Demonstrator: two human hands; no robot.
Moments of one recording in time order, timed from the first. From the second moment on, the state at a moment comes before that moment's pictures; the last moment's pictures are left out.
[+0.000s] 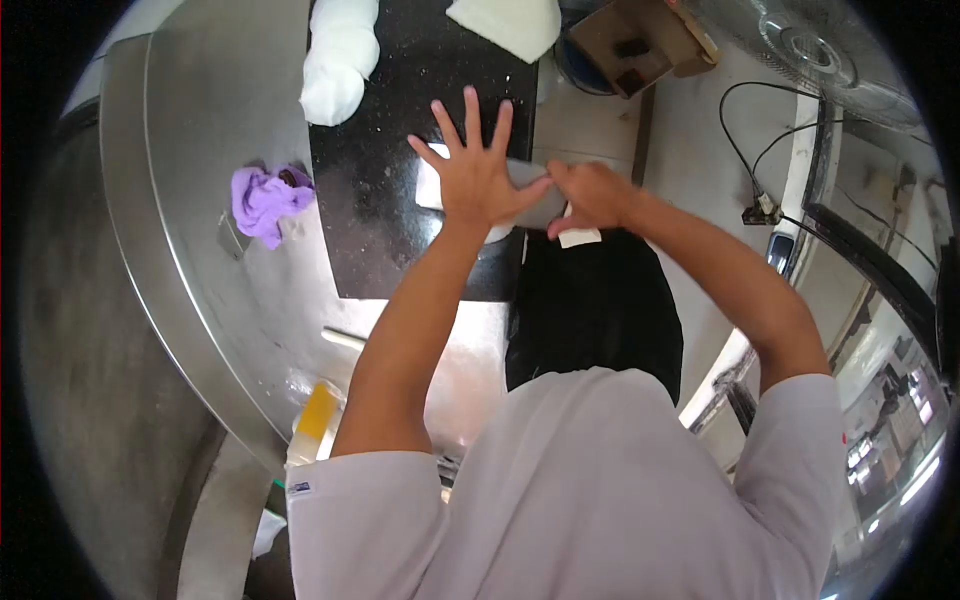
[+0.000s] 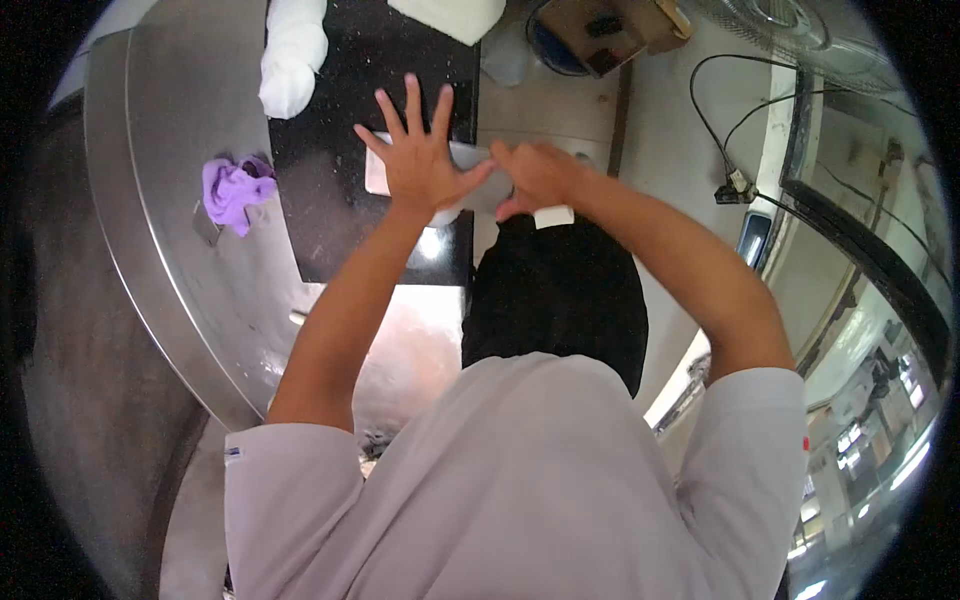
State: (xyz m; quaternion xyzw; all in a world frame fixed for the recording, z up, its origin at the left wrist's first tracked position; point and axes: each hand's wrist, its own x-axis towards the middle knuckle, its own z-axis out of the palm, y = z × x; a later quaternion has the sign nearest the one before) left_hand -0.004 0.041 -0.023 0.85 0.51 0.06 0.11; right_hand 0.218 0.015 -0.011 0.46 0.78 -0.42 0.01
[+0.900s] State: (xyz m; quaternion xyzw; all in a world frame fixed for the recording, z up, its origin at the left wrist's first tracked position) left_hand 0.012 0.068 -0.020 0.81 0.57 0.10 0.05; right_hand 0.231 0.067 -0.002 0.38 0.85 -0.37 0.00
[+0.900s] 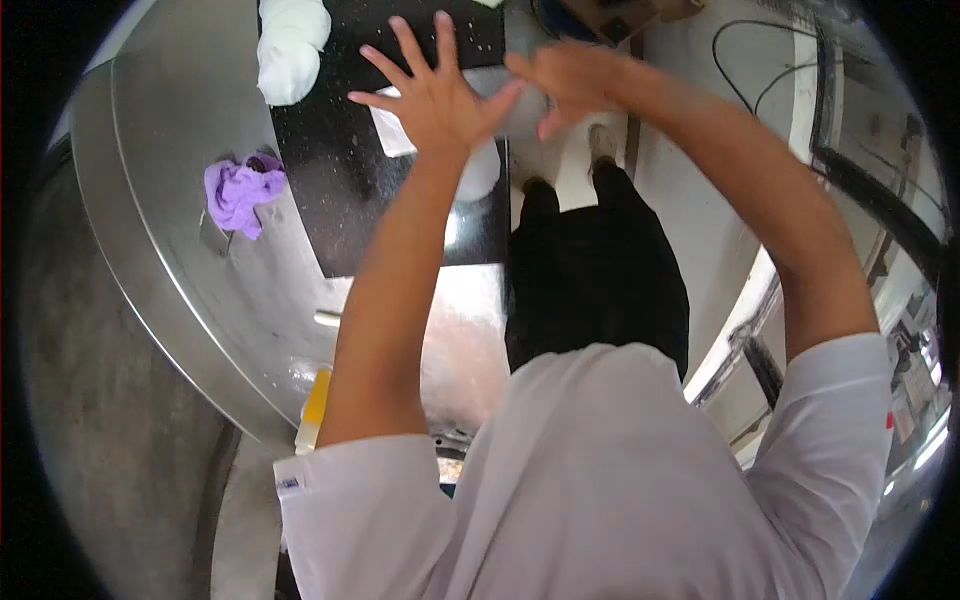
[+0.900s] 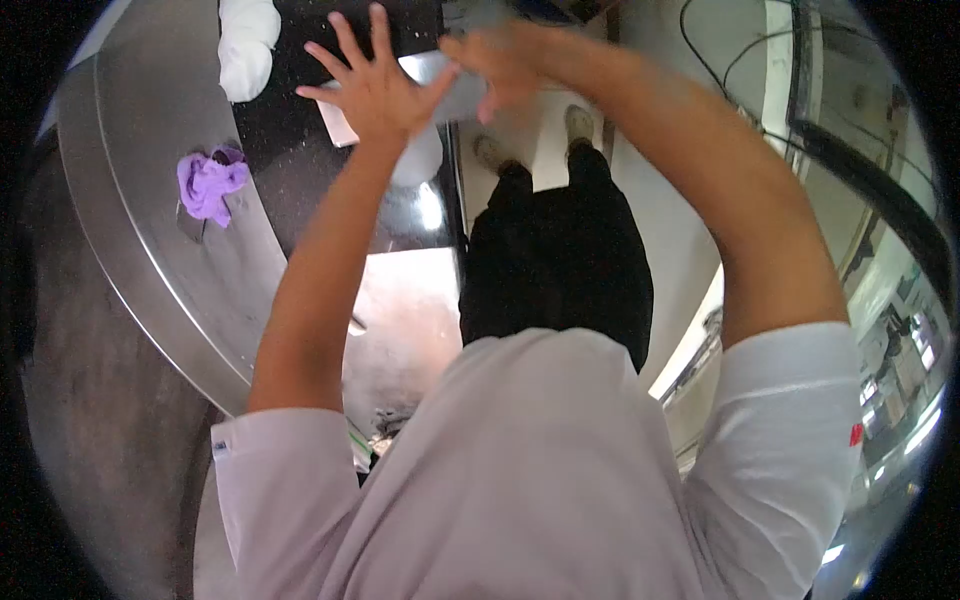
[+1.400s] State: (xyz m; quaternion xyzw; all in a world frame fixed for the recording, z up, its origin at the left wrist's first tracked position) left_hand 0.029 0.102 0.037 0.83 0.55 -0.09 0.09; right_hand 0.220 0.066 -0.028 0.41 0.81 -0.40 -0.14
